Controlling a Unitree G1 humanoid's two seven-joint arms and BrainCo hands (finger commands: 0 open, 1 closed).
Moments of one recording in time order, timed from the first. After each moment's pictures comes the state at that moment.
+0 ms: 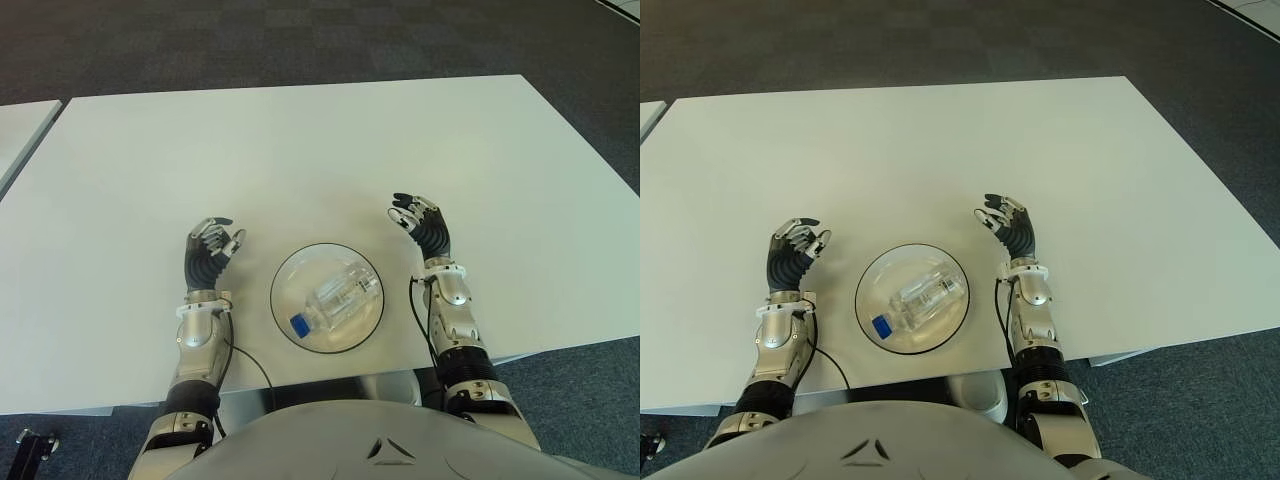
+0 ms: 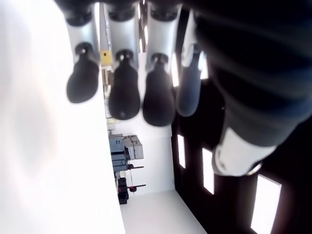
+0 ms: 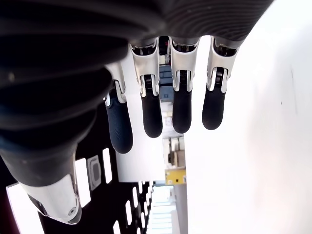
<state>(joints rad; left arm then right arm) 0.06 0.07 0.15 0.58 -0.01 -0.73 0.08 -0.13 -0.04 -0.07 0.45 0.06 -0.32 0.07</state>
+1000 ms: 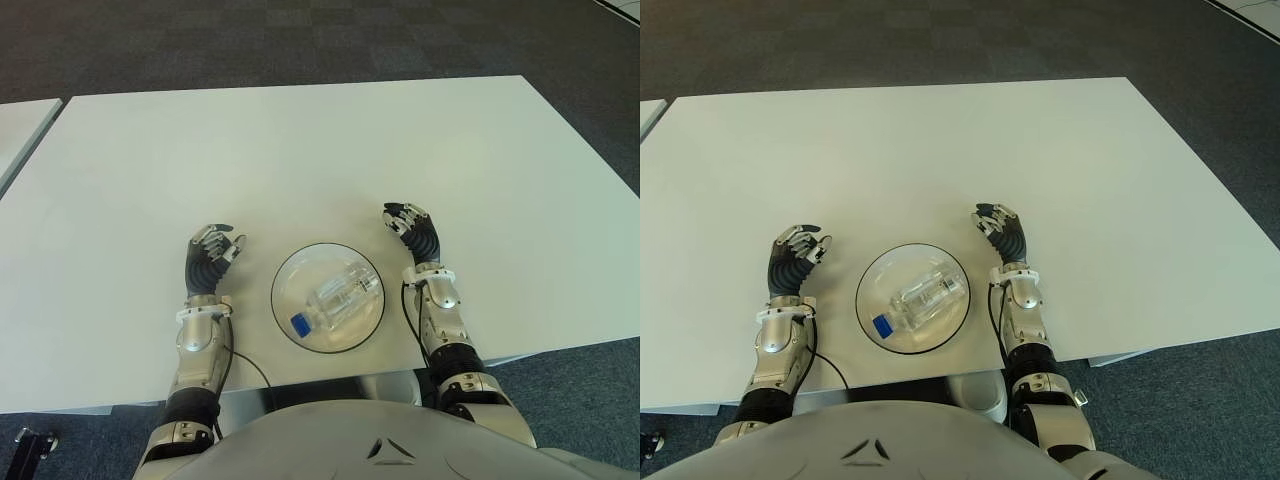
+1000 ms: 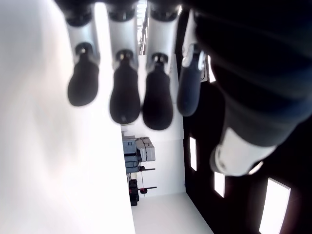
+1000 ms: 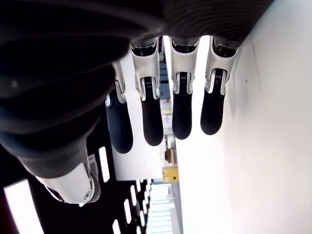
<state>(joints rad) 0.10 0.06 0.15 0.51 -0.01 -0.65 0.09 -0.17 0.00 -0.08 0.64 0.08 -0.47 0.08</state>
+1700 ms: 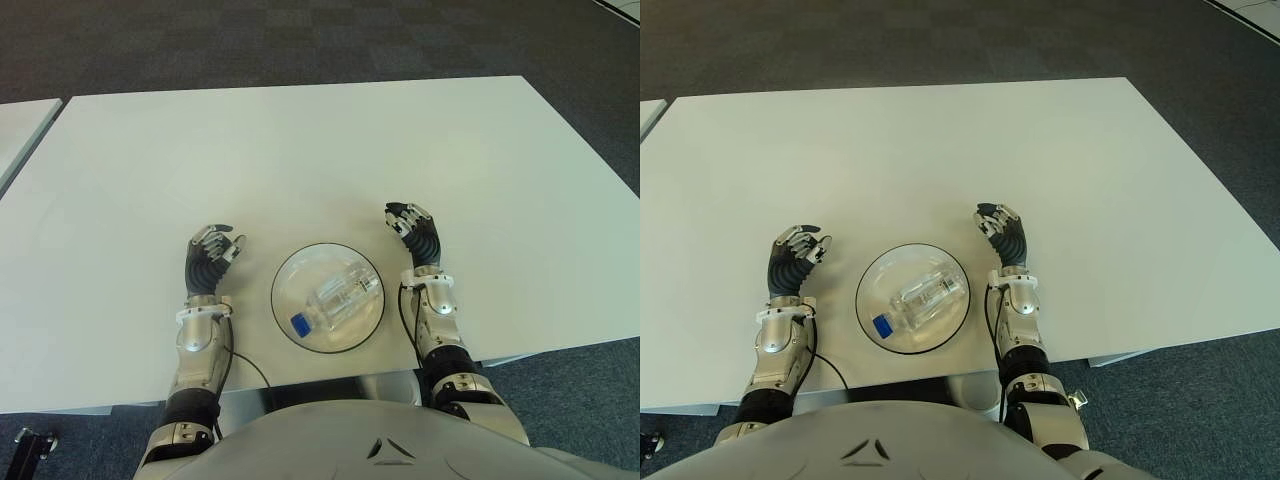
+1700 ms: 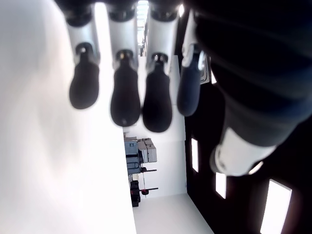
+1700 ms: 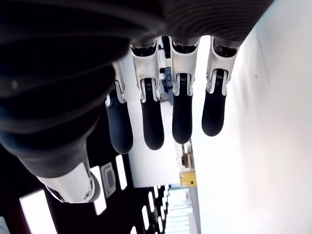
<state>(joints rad) 0.10 0.06 0.15 0.51 -0.01 -0.64 0.09 -0.17 0.03 -0.11 0.70 0.09 -0.58 0.08</state>
